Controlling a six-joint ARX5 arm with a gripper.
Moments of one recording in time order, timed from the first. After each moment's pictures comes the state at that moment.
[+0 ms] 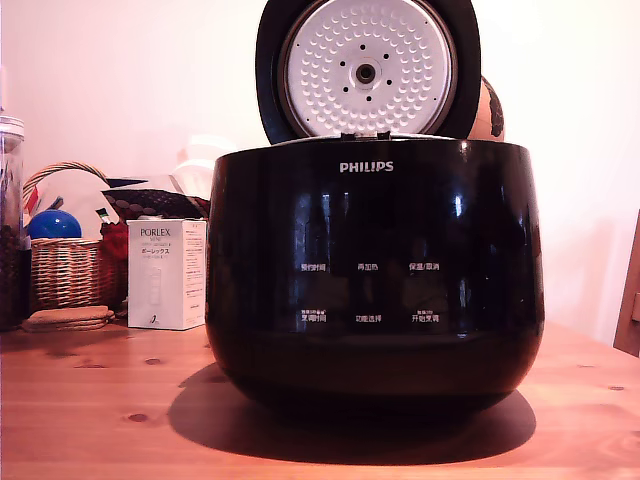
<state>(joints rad) -0.18 1.93 2.35 -0.67 0.77 -0.14</state>
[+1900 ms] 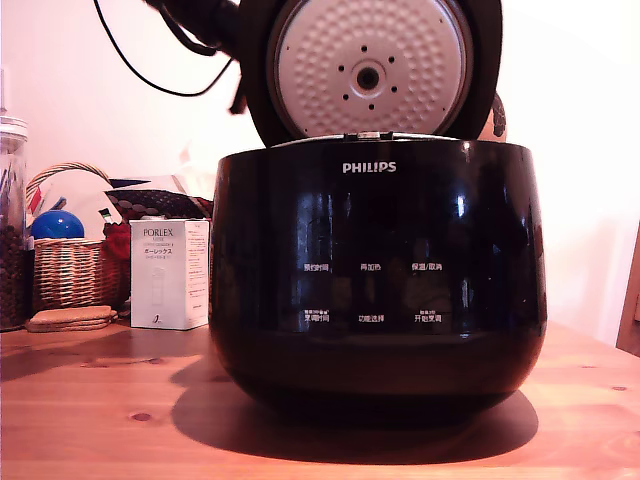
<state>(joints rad) -0.43 2.14 2.35 -1.19 0.74 0.07</state>
